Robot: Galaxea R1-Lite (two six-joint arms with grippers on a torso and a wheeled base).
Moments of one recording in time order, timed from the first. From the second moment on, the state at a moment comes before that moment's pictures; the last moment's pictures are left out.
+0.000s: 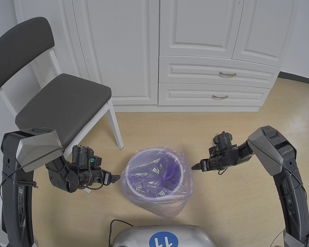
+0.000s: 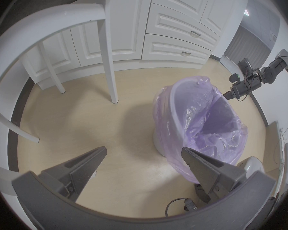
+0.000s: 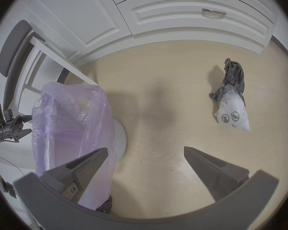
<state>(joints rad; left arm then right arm) -0.20 2.44 -0.90 -0.85 -0.19 0.11 0.21 2.73 -1.69 -0.16 0.22 0.09</state>
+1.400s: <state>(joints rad) -0.16 2.73 -1.75 -0.11 -0.35 0.07 0.21 2.74 -1.70 -0.16 0.22 0.09</state>
